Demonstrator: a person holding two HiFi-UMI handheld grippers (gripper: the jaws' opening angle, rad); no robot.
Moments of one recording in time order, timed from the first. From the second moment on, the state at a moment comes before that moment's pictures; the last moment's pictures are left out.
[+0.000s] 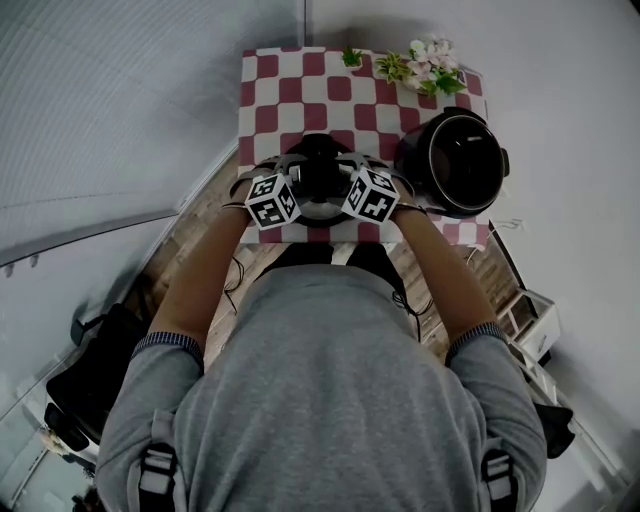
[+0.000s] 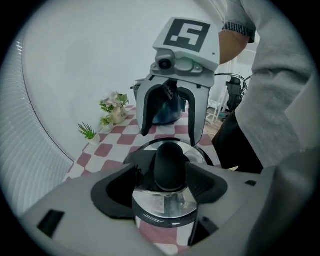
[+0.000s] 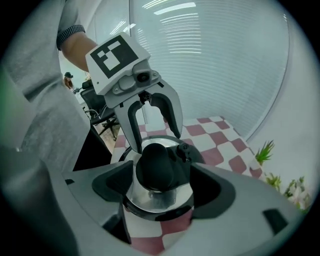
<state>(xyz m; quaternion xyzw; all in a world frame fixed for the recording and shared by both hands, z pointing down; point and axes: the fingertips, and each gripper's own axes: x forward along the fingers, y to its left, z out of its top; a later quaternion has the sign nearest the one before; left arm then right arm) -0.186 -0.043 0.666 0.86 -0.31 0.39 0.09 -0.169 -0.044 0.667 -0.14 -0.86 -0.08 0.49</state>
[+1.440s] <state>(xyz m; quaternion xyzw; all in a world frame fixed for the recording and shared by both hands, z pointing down) -0.167 -0.036 0.721 0.84 -0.20 0.48 0.16 -0.171 -0.033 0.730 -0.21 -0.78 -0.12 0.58</state>
